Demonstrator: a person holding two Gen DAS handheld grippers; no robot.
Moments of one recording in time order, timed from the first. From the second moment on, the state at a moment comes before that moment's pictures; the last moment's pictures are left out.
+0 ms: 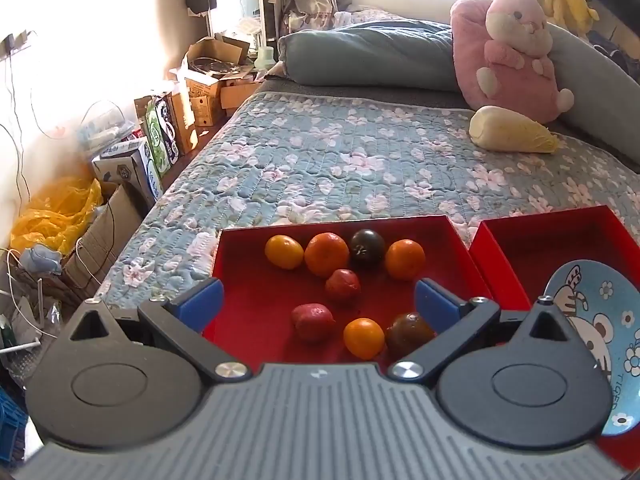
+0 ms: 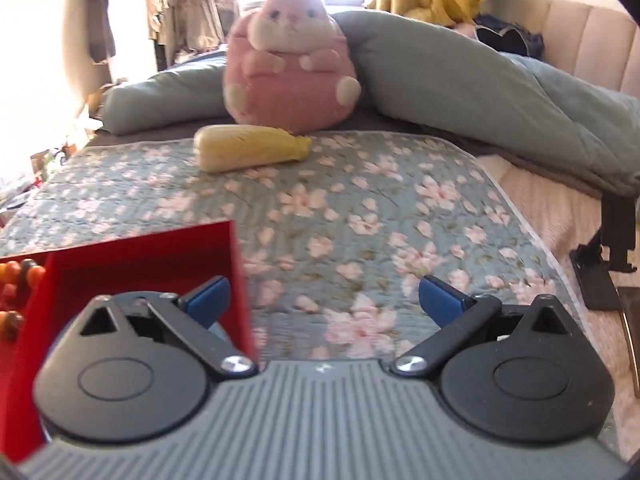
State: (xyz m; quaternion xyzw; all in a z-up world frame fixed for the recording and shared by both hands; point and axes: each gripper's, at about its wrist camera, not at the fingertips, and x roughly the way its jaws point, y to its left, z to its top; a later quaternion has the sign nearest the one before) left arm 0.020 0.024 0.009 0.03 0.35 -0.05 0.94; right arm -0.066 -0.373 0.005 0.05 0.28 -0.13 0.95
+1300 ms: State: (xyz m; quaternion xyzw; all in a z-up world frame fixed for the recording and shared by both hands) left arm 0.029 0.070 -0.011 -0.03 0.38 -0.04 0.92; right arm 0.049 -0.085 -0.051 -0.09 0.44 0.12 0.89
